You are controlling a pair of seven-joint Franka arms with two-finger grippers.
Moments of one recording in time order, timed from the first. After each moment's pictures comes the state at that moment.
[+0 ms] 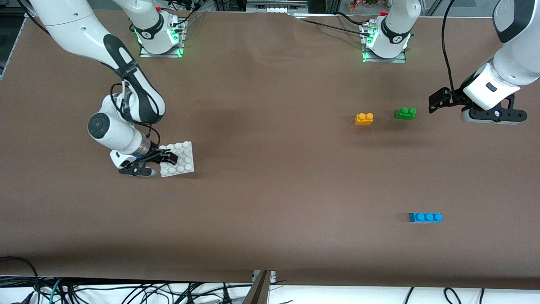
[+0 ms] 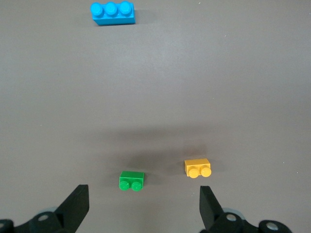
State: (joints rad) left arm 0.04 -0.08 -0.08 -1.91 -0.02 1.76 -0.01; right arm 0.02 0.51 0.17 -2.08 0.15 2.64 0.16
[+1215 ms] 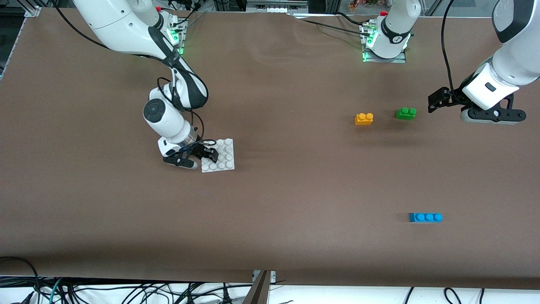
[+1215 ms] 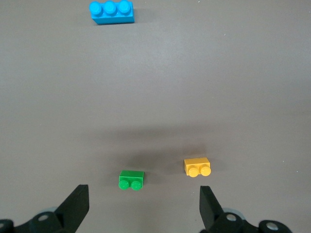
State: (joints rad) left arm 0.04 -0.08 -0.08 -1.91 -0.02 1.76 -0.01; right arm 0.27 0.55 0.18 -2.08 0.15 2.82 0.54
